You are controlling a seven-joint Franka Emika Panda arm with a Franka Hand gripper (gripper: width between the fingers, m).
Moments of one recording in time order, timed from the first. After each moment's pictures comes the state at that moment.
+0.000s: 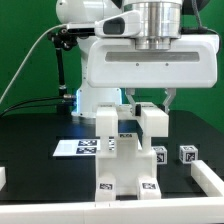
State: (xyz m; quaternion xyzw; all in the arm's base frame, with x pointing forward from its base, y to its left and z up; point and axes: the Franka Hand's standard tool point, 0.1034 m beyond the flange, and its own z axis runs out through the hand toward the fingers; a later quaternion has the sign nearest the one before) arm 0.566 0.048 0.133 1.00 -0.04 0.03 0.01
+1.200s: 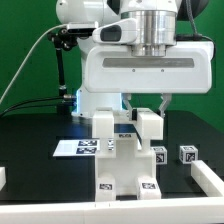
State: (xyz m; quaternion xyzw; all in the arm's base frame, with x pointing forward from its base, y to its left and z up) arm 0.565 0.043 0.119 1.00 -0.04 0.03 0.01
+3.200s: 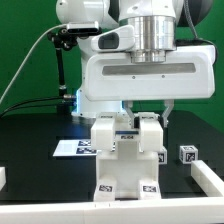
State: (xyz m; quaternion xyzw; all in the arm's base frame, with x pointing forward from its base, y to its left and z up) arm 0.577 0.045 0.111 1.00 -0.07 0.05 -0.01
